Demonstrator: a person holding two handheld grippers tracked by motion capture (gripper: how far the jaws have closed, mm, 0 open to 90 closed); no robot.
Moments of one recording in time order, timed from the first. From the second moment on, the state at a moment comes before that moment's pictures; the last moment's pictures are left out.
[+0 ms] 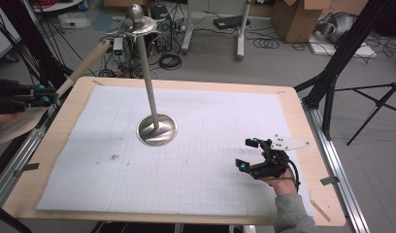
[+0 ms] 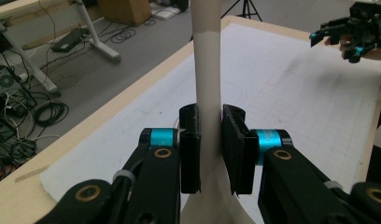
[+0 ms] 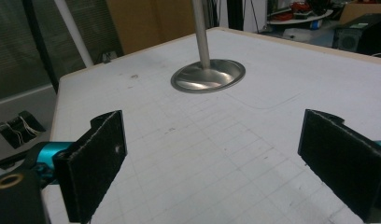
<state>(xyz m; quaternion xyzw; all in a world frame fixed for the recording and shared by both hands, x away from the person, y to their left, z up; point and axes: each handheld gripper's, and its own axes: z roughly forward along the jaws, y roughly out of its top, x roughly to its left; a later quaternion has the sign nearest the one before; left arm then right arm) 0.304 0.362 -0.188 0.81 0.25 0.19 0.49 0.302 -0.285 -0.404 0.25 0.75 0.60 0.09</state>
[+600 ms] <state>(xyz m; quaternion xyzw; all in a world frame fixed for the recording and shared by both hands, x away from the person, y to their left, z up) 0.303 0.362 -0.180 0.81 0.25 0.21 0.49 0.301 -0.285 -0.403 0.26 0.75 0.60 0.09</state>
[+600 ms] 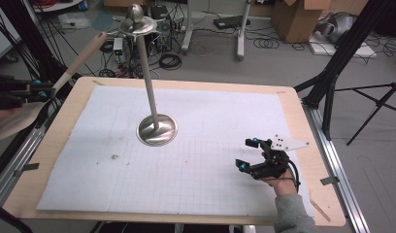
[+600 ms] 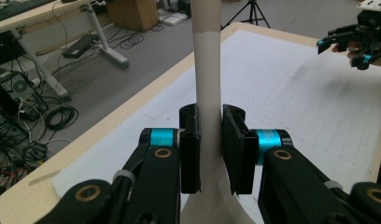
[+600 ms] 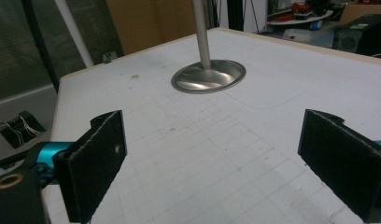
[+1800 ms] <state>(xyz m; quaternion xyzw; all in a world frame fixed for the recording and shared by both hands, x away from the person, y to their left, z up) 0.310 0.352 -0.180 0.81 0.24 0.21 0.50 0.298 -0.286 -0.402 0.25 0.75 0.60 0.09</state>
